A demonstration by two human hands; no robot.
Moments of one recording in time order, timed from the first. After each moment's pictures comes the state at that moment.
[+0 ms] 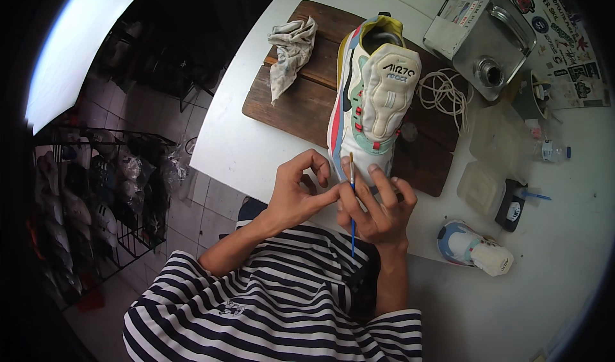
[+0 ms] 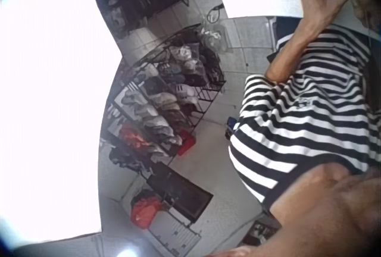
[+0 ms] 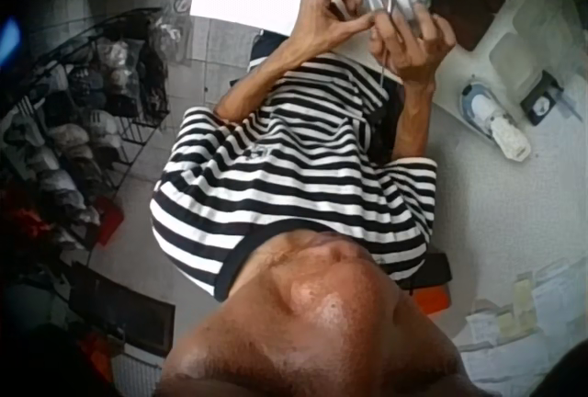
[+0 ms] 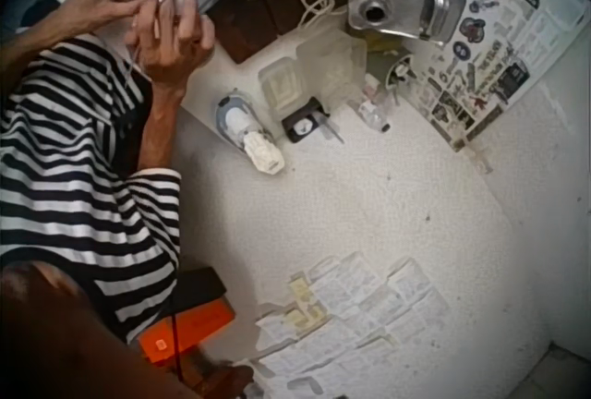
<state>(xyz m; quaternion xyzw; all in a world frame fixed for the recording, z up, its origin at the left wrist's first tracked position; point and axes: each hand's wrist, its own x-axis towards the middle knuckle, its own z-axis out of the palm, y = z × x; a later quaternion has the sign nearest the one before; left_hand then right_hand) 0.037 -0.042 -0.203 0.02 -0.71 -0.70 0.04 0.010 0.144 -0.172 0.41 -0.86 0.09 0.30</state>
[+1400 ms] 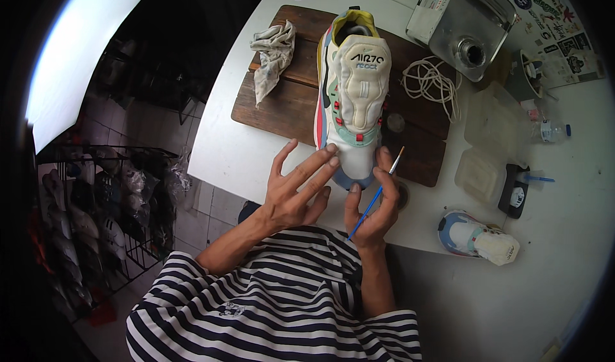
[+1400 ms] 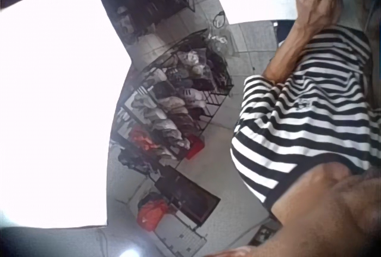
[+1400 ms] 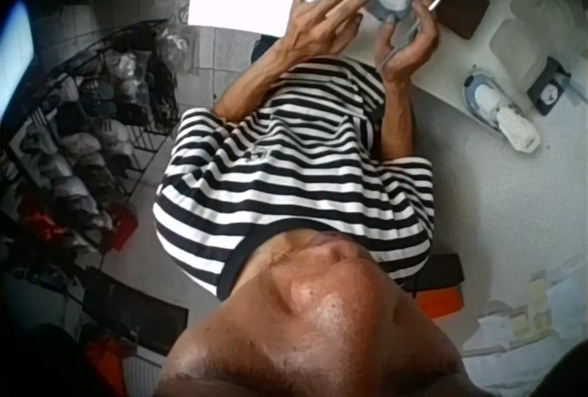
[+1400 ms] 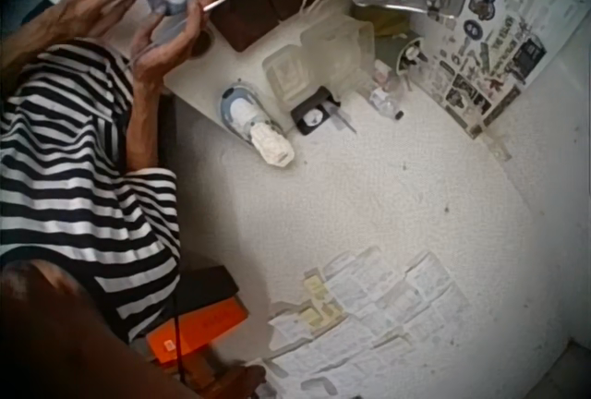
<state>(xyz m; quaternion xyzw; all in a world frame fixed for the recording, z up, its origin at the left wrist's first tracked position) 0.043 -0.044 -0.202 -0.20 -0.89 -0.33 0.23 0.028 0.137 -0.204 0.20 -0.83 0.47 0.22</state>
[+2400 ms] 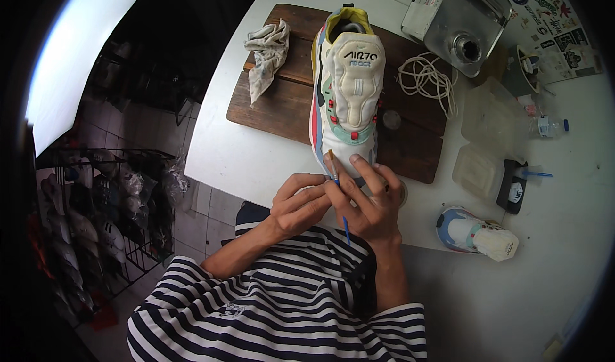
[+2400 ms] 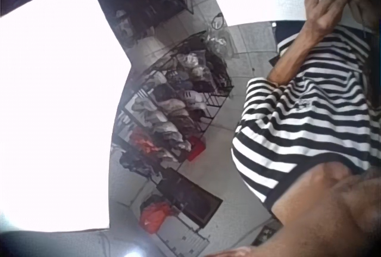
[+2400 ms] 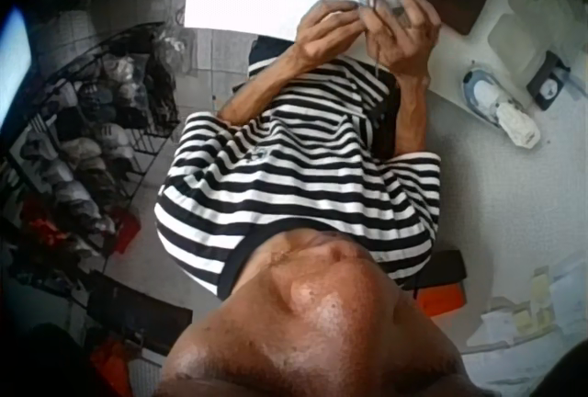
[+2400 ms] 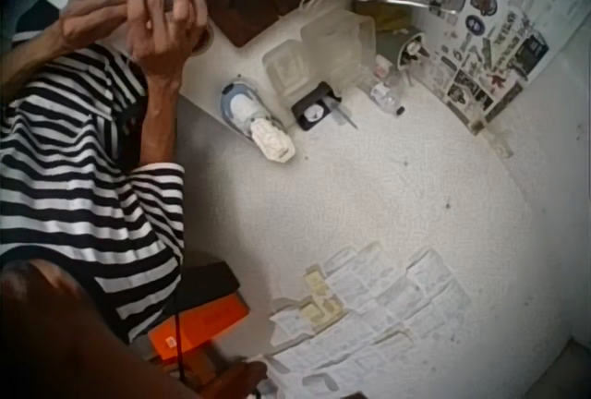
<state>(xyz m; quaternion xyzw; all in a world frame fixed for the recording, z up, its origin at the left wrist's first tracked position) 0.051 -0.023 -0.225 -0.24 -0.79 -0.43 0.35 0.014 0.145 -0.171 0.38 -0.87 0.16 0.27</state>
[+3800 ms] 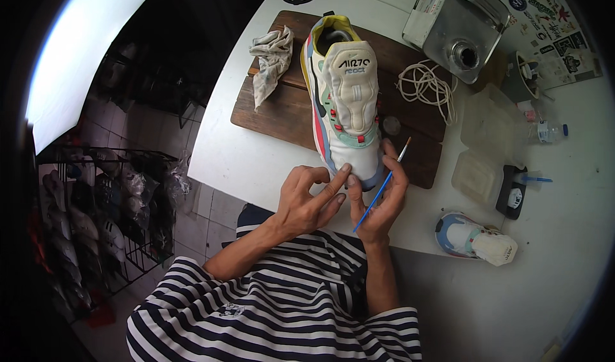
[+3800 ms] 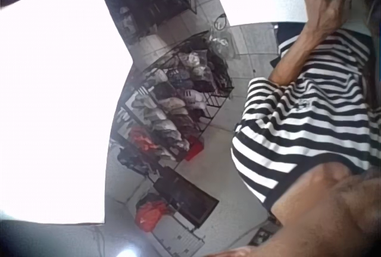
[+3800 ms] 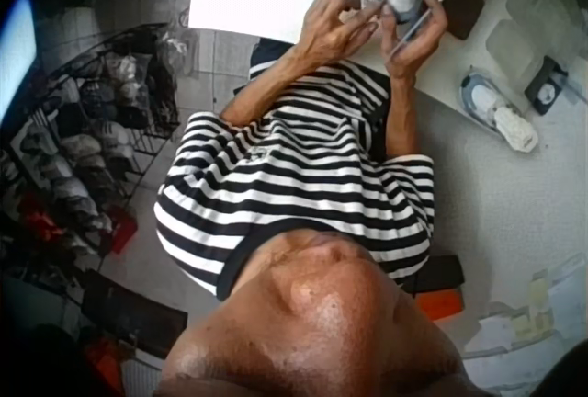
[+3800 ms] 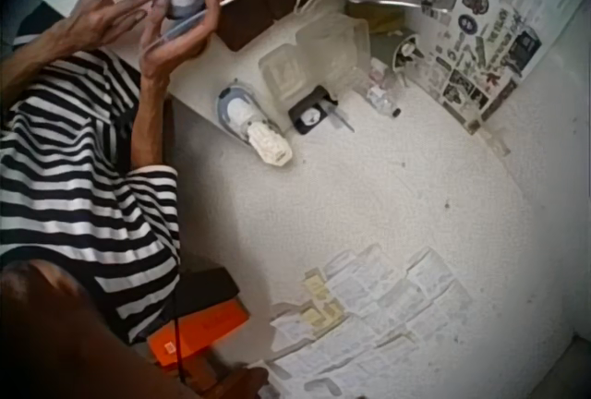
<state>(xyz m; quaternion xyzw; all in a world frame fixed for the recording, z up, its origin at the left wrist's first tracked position) 0.045 -0.018 -0.208 -0.19 -0.87 -0.39 0.24 0.011 0.145 -0.203 0.18 -0.80 0.54 0.20</state>
